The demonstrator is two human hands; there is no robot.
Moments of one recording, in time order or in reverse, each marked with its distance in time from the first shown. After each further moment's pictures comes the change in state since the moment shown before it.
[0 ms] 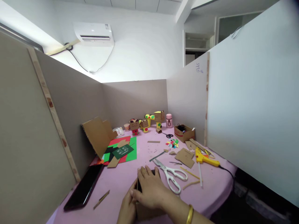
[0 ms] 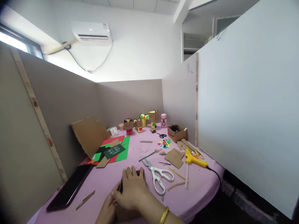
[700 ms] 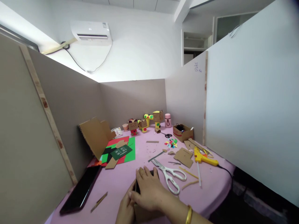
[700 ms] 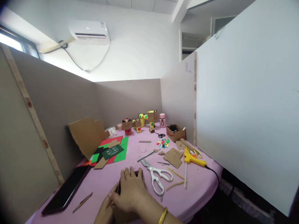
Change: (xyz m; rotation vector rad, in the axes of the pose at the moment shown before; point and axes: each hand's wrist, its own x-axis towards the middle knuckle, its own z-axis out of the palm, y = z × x) left_hand 0.001 -0.011 -0.004 0.021 0.011 -0.040; right_hand 0.000 0.000 0.002 0.016 0.009 -0.003
